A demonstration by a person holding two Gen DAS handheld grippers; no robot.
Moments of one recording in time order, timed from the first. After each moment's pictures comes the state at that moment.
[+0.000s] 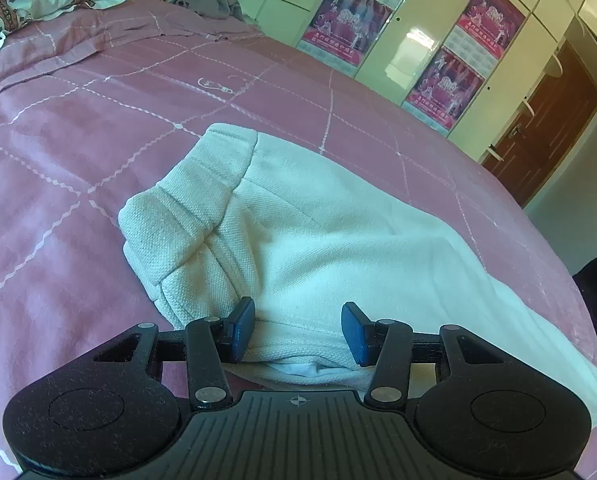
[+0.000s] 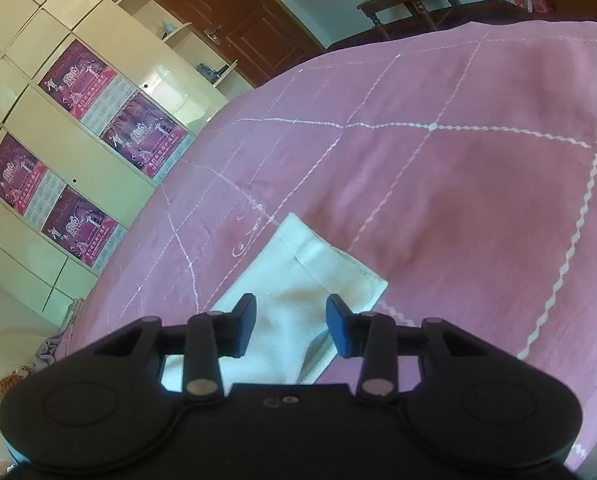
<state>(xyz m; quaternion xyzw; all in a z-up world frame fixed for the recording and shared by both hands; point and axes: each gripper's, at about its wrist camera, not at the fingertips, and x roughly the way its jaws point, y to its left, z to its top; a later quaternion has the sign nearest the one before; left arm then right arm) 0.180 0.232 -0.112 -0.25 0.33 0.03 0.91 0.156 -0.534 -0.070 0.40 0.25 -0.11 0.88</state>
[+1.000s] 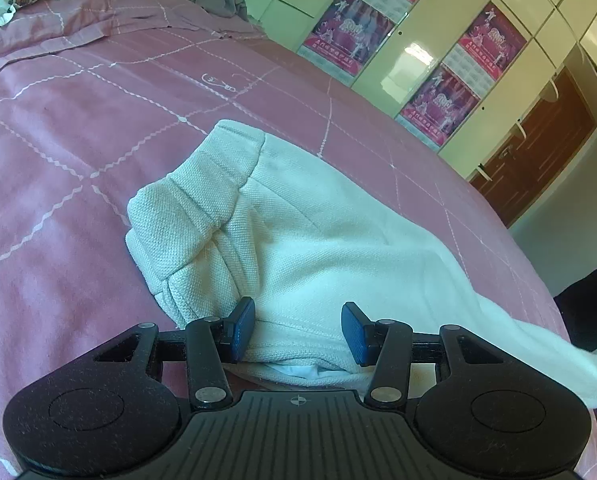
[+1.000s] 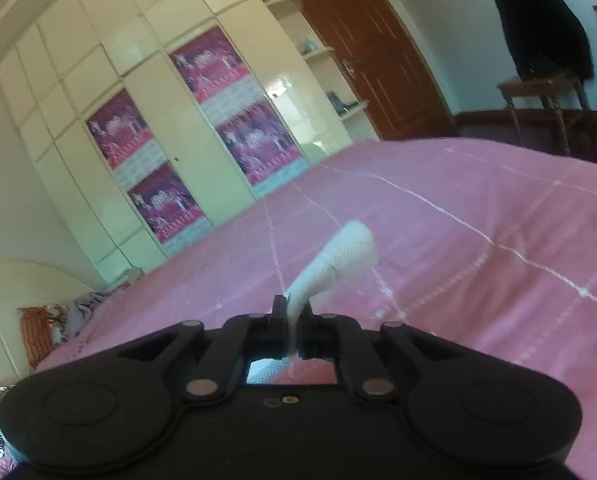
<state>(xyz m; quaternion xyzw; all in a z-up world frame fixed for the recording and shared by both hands) 0.177 0.242 -0.122 -0.29 0.31 0.01 0.91 0.193 -0.502 0.002 0.26 0.20 0.01 0.95</state>
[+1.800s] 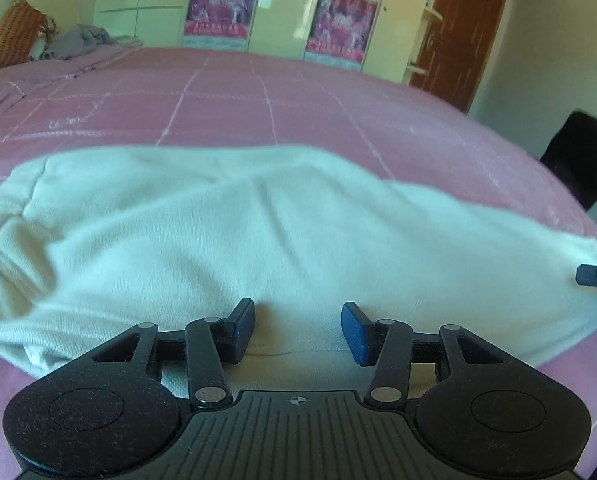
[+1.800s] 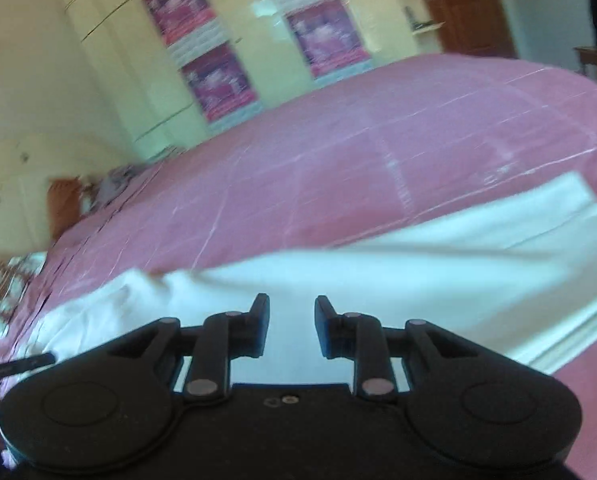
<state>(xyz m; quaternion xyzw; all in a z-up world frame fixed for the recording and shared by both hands) 0.204 0.090 -0.104 -0.06 0.35 -0.07 0.93 0.195 -0.335 -0.054 0.16 0.33 0.14 0.92</state>
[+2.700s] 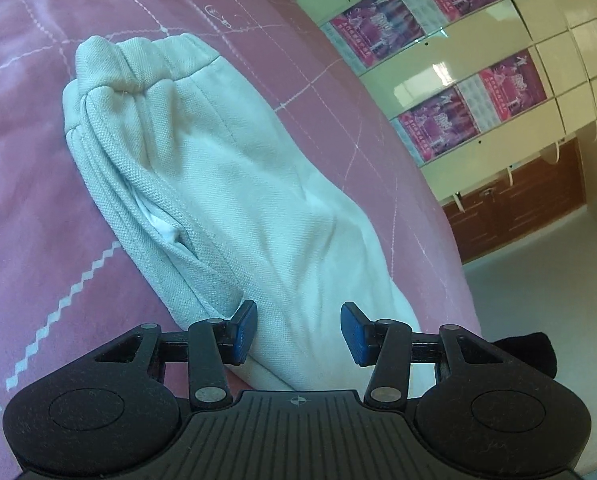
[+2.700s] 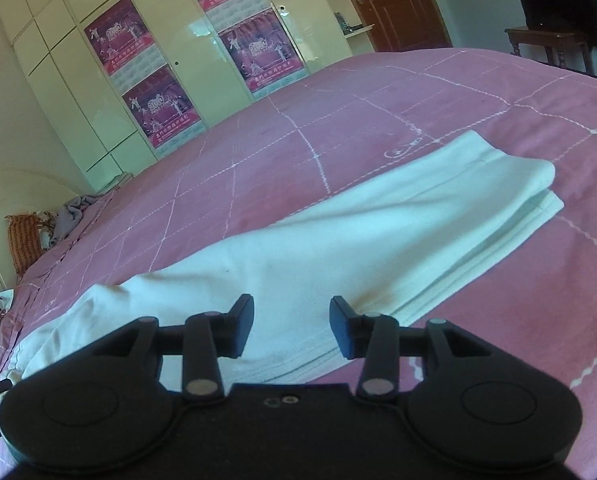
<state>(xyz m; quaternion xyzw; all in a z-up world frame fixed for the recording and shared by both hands) 0.165 0.177 -0.111 -0.45 0.32 -0.01 0.83 0.141 -0.382 -0.054 0.21 0.30 0.02 0.93</state>
